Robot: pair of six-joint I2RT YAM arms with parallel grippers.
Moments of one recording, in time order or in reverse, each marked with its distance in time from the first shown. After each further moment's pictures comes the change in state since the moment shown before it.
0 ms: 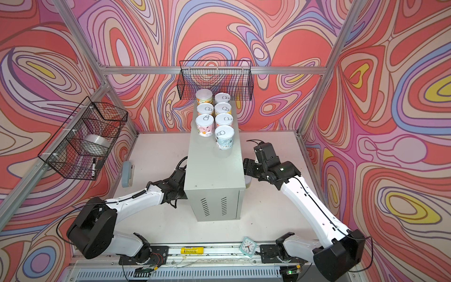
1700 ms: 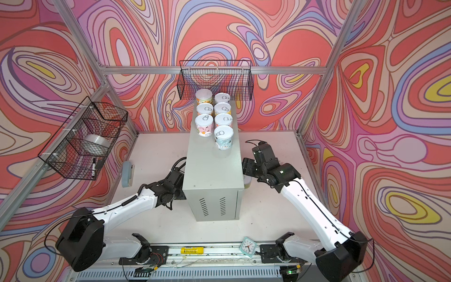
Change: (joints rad) left arm 0.000 -0.140 -0.009 -0.118 -0.080 -0.018; right arm 0.032 -0.026 -0.011 0.027 0.104 0.000
